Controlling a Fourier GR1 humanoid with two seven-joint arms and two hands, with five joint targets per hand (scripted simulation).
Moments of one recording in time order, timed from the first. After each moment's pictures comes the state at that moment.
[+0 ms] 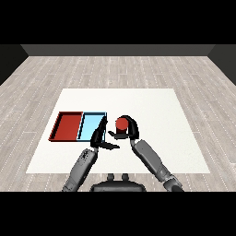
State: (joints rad) left arm -0.20 0.00 -0.34 -1.40 0.13 0.18 -0.28; right arm -0.45 -0.04 0.48 -1.31 -0.28 -0.53 -0.31
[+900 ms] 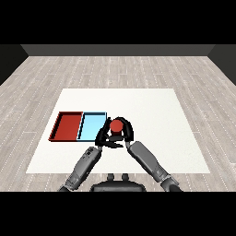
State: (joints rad) left arm -0.29 0.00 -0.40 -1.23 0.24 0.21 -0.33; right arm -0.47 0.00 0.54 -1.29 -0.29 -0.57 -0.32
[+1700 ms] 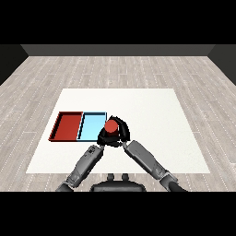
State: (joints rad) left arm -0.34 0.01 -0.45 -1.19 0.28 0.24 -0.36; right arm -0.52 0.00 0.62 -1.29 -0.34 -0.60 -0.31
